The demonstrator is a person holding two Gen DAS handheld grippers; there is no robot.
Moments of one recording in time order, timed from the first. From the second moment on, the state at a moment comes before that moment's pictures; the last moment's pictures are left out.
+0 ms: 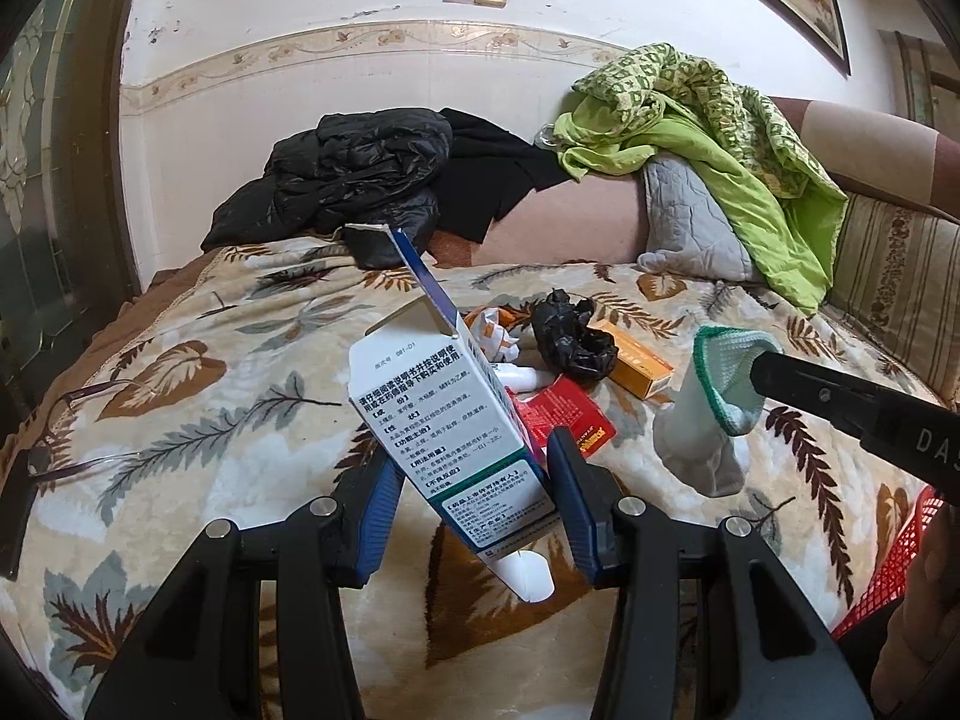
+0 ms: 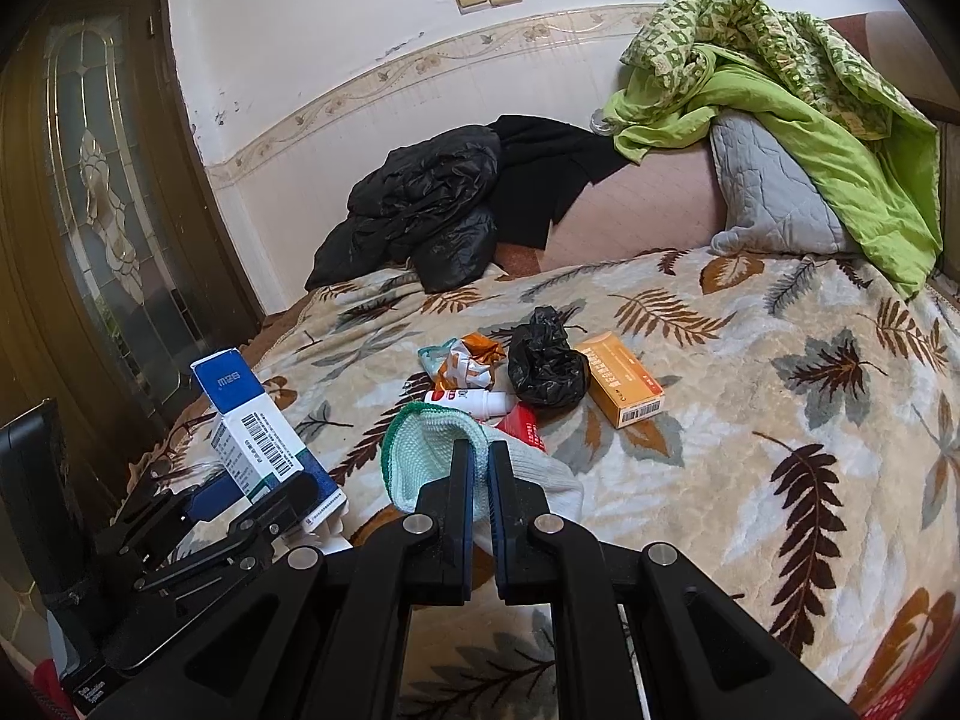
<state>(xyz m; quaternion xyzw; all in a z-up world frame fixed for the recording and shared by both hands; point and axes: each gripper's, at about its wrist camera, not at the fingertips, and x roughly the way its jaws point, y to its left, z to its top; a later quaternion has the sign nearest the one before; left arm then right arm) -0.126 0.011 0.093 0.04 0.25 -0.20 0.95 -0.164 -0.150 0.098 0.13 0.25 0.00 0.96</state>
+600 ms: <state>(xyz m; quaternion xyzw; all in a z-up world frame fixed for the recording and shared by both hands) -0.146 -0.005 0.099 0.04 0.24 -0.26 0.93 -0.209 -0.189 0.114 0.21 0.24 0.00 0.95</state>
